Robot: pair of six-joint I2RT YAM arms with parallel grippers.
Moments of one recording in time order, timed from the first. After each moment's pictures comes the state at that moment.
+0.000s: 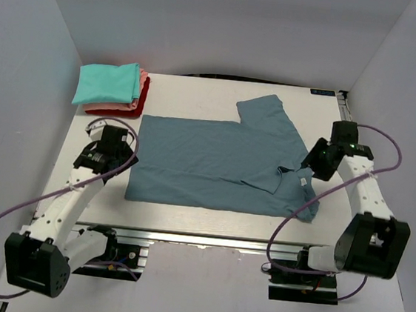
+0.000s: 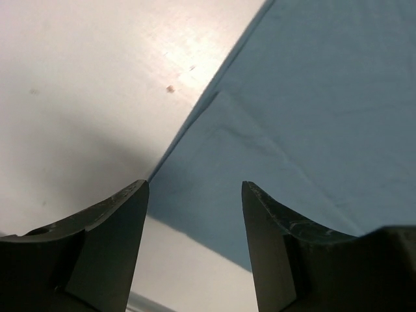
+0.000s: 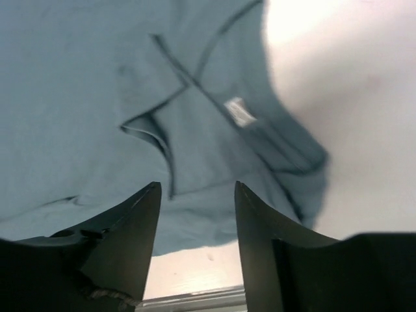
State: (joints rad) left arm -0.19 0.98 0.79 -0.75 -0.36 -0.78; right arm -0.05 1.31 1.06 -0.82 0.01 0.46
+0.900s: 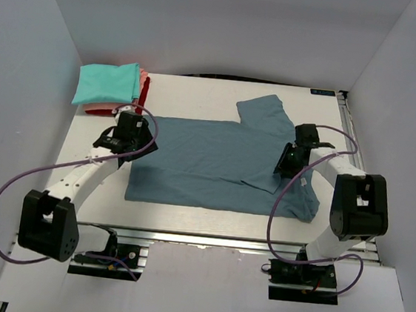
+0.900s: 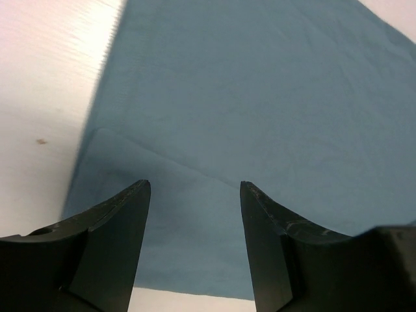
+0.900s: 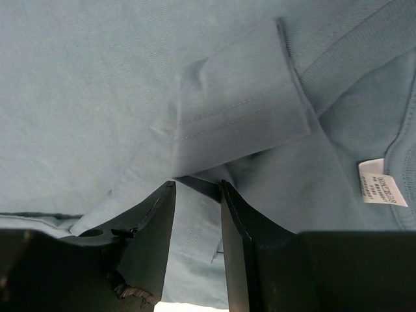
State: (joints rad) left arm -0.23 1.26 0.88 -0.45 -0.16 -0.67; right arm 0.15 1.64 1.00 -0.51 -0.10 0.46
